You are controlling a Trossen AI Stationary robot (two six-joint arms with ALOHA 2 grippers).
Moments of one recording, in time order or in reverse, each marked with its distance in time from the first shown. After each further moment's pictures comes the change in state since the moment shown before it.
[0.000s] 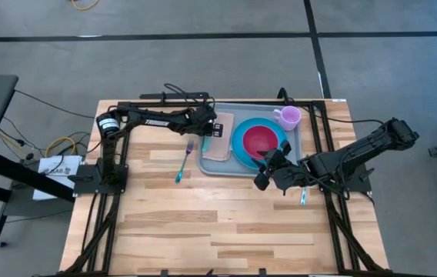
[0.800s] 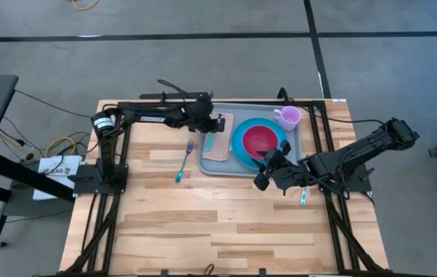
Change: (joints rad) left arm 0.052 -0.046 0.000 0.109 0.294 -0.022; right arm 0.000 0.000 0.000 0.012 -0.002 -0.026
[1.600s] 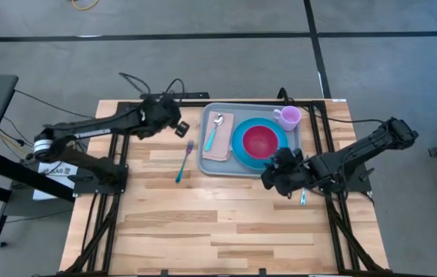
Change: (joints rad) left arm -0.188 -0.631 -0.088 -0.608 -0.784 0.506; right arm 0.041 0.001 0.037 -0.454 -0.109 0.664
